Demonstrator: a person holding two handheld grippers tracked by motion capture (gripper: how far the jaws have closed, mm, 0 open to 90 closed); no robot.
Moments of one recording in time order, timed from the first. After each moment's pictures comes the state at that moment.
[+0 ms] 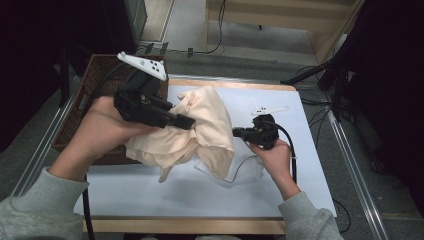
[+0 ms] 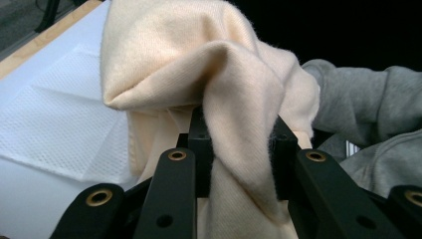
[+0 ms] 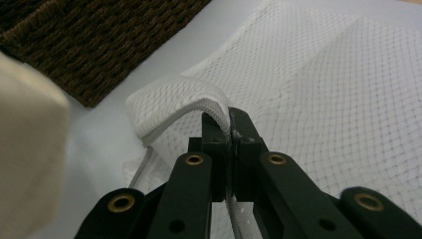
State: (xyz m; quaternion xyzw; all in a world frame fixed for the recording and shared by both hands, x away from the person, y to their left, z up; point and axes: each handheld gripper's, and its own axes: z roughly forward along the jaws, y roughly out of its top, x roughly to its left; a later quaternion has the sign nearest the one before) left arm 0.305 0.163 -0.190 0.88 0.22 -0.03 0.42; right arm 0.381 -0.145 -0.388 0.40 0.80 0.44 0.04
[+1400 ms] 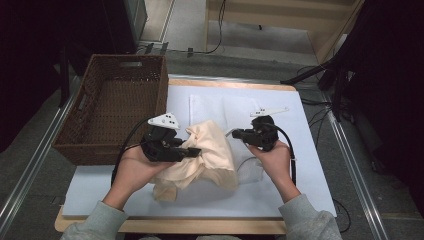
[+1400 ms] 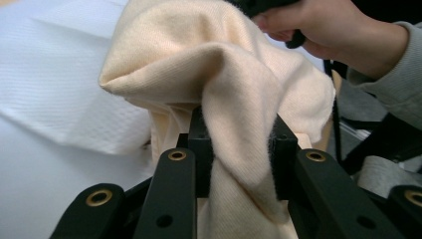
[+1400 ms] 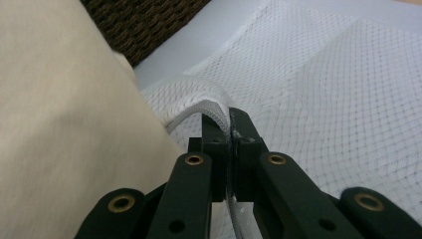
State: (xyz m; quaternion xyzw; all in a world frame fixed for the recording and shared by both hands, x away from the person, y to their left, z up) left arm 0.300 0.155 -0.315 0.86 0.29 0.02 0.42; right arm 0.374 -0.141 -0.384 0.40 0.80 0.44 0.05
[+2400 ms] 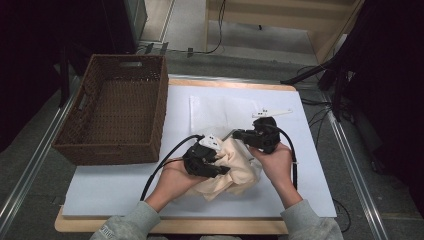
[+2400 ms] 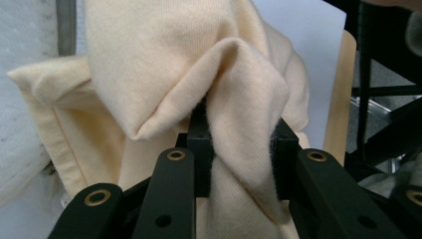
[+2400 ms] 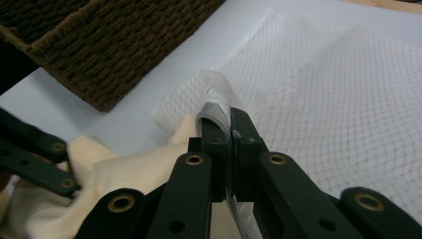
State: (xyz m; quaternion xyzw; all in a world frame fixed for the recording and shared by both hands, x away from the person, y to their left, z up) left arm 0.309 0.069 -0.393 0.89 0.25 -0.01 0.38; right arm 0.359 -0.141 -0.372 0.41 0.79 0.45 0.05
